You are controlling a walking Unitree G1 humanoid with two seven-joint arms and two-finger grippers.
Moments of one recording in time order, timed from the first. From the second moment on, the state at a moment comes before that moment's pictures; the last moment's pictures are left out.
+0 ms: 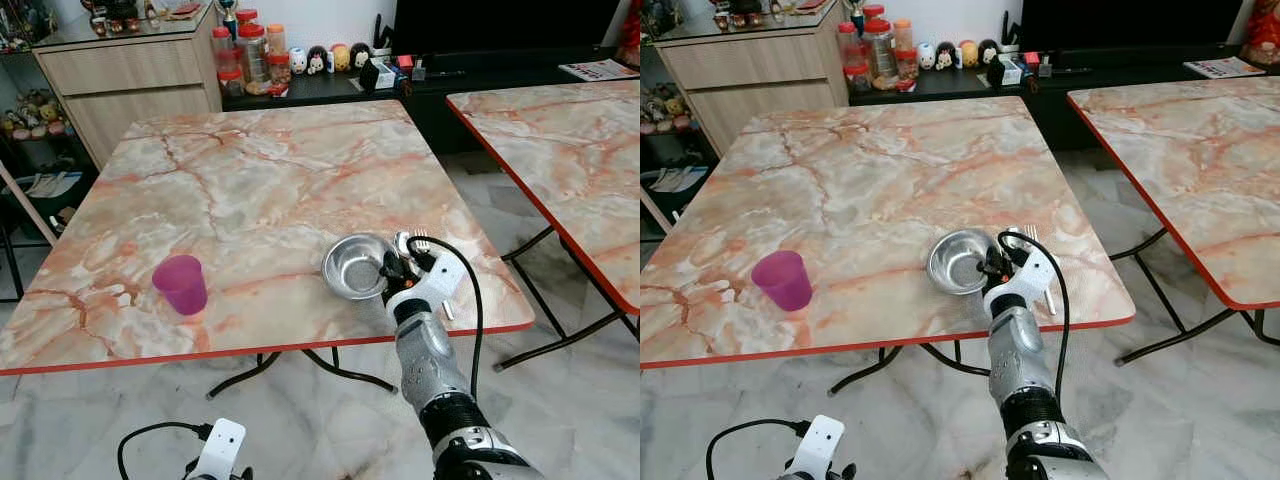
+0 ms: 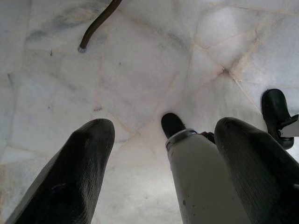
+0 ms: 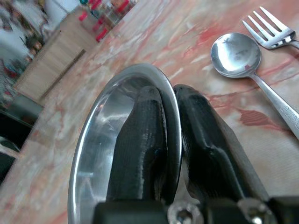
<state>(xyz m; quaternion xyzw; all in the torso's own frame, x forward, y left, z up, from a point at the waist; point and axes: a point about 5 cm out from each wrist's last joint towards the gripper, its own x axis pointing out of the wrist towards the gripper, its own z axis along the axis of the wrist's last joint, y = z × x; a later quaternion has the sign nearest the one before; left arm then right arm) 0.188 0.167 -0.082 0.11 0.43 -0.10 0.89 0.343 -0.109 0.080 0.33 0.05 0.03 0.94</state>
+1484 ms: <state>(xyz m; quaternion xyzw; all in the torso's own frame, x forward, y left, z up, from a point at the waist) 0.185 0.163 -0.083 0.15 0.43 -0.12 0.88 0.350 -0.105 0.115 0.25 -0.06 0.06 0.97</state>
